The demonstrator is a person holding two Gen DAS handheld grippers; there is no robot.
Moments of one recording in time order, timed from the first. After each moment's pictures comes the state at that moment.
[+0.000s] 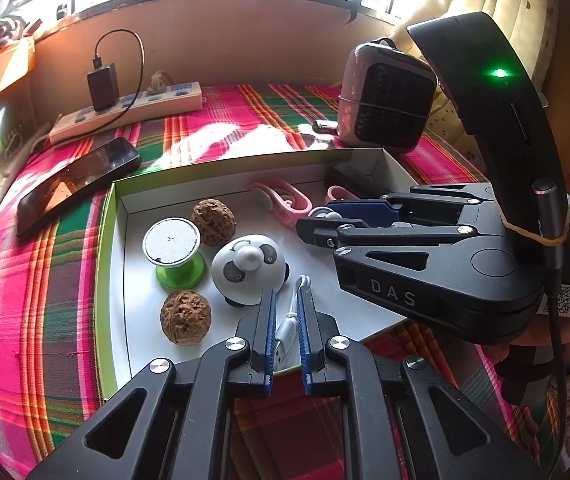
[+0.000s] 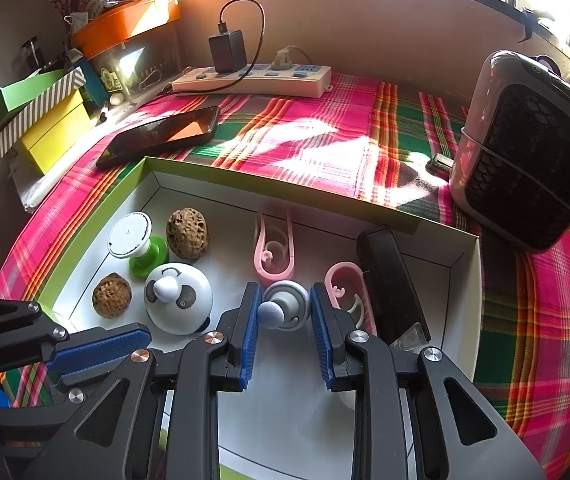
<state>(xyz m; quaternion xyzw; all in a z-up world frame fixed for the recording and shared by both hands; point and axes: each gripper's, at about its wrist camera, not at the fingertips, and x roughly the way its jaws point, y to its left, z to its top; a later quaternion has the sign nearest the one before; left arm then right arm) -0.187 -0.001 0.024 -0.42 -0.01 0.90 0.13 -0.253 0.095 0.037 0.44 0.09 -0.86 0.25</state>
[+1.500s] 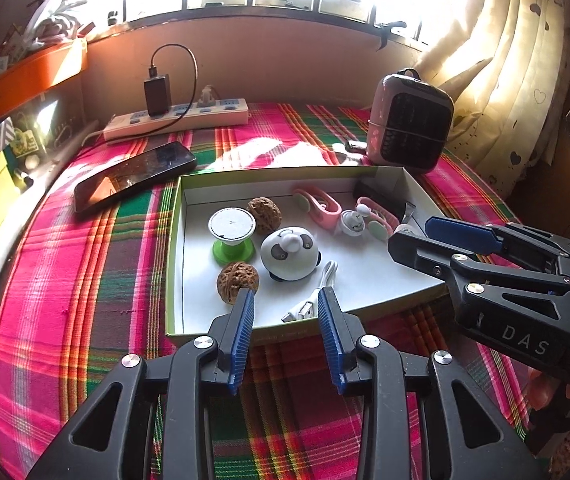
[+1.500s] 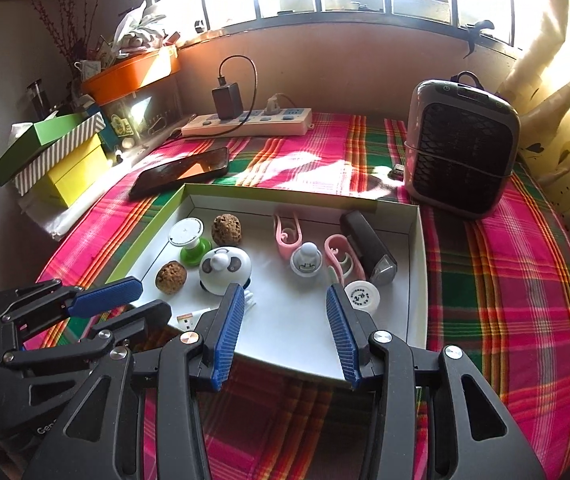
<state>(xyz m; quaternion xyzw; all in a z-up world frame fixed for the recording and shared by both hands) -0.147 -0.022 0.042 -0.39 -0.03 0.92 0.07 -0.179 0.126 0.074 0.38 0.03 -0.90 0.22</state>
